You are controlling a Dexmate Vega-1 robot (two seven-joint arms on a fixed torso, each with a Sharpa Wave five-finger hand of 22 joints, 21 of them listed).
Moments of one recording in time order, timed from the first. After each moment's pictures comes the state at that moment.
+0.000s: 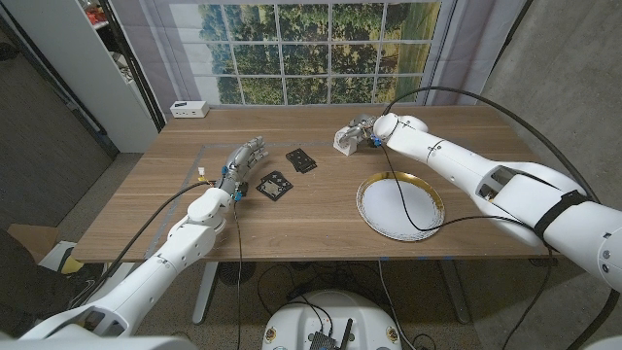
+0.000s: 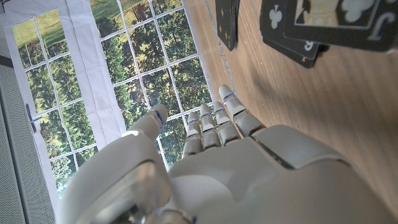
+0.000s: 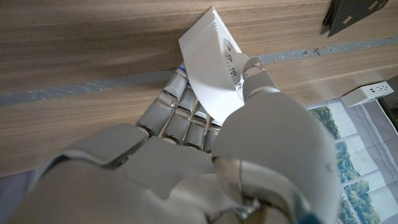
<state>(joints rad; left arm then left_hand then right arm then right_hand) 0.91 0.53 0.36 -1.36 -0.62 -0.26 0.07 0.41 0.16 0.66 -0.01 0.17 0.22 0.05 0.20 0.19 0.20 0.00 0.28 0.28 0.22 -0.01 0.19 0.18 0.29 0.01 0.40 0.17 -0.19 -0.34 -0.93 -1.06 -0.05 -0.42 0.09 1.11 0.11 0.25 -0.18 0.18 0.54 -0.10 0.30 0.25 0.61 -0.06 0.42 0.39 0.69 -0.06 0.54 0.43 0.78 -0.08 0.31 0.20</state>
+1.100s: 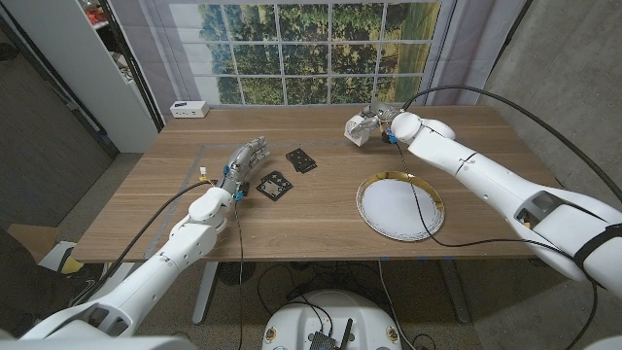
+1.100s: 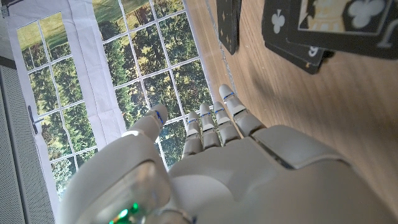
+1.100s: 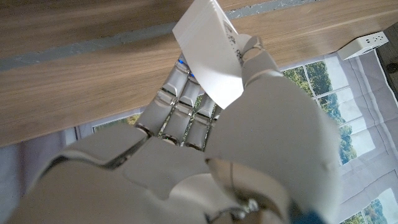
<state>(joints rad) 0.89 0.52 0.37 -1.33 -0.62 -0.28 0.04 0.41 0.16 0.66 -0.01 0.17 0.23 0.05 0.20 0.19 0.20 0.00 0.28 0.29 0.22 -0.01 0.19 0.18 0.30 0.02 0.40 0.17 -0.32 -0.49 -0.82 -1.37 -0.02 -0.51 0.00 1.19 0.06 0.25 -0.17 0.18 0.67 -0.11 0.35 0.30 0.73 -0.11 0.54 0.46 0.84 -0.07 0.57 0.43 0.83 -0.10 0.46 0.25</state>
